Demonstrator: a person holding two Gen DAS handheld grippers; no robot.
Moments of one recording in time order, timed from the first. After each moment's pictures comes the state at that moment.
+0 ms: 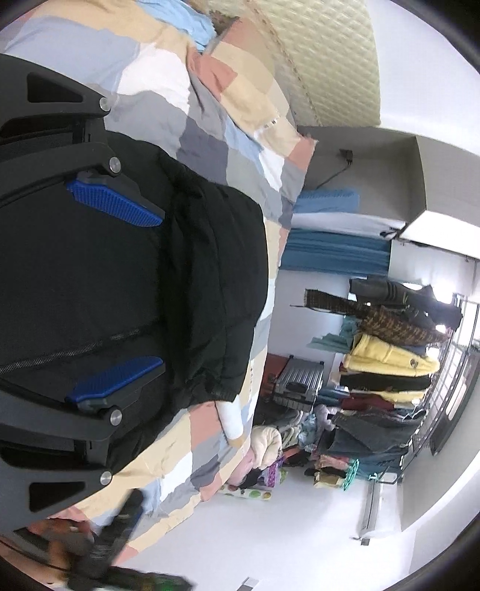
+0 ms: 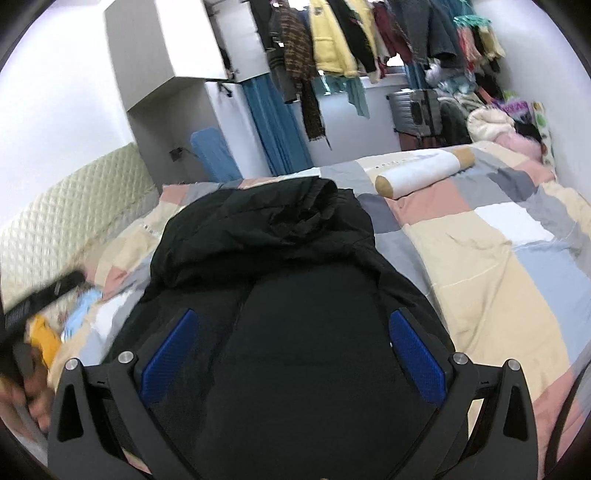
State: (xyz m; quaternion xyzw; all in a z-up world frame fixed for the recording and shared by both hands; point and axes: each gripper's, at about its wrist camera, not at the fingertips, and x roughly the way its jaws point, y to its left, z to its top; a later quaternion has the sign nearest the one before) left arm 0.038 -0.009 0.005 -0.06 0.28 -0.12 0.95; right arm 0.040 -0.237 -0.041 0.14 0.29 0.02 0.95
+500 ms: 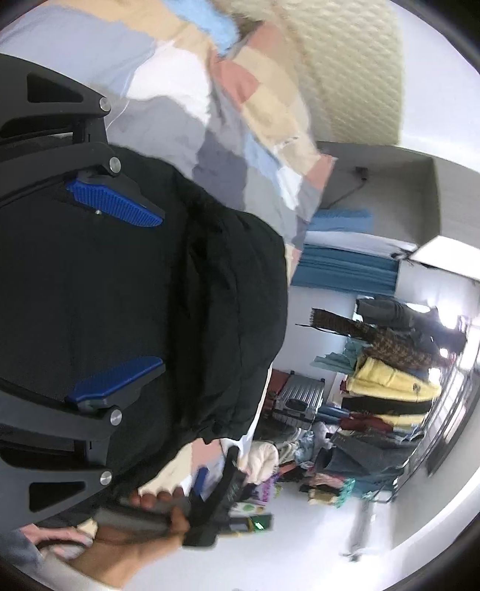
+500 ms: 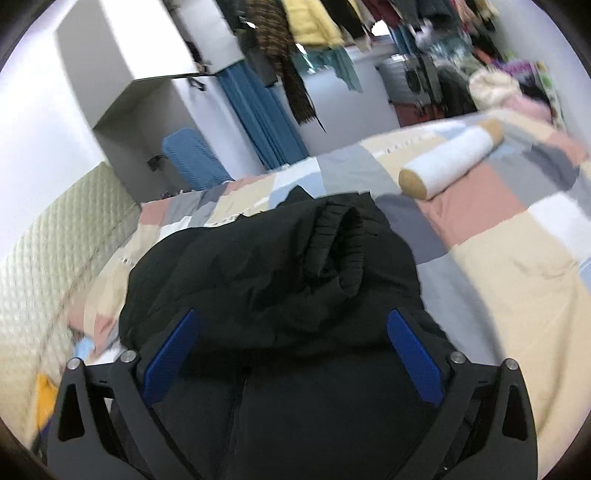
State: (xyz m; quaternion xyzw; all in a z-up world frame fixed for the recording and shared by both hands) left arm 0.074 0.036 -0.046 -0.10 0.30 -0.10 0.94; right arm 0.222 -0.248 -0.072 0.21 0.33 0.02 0.92
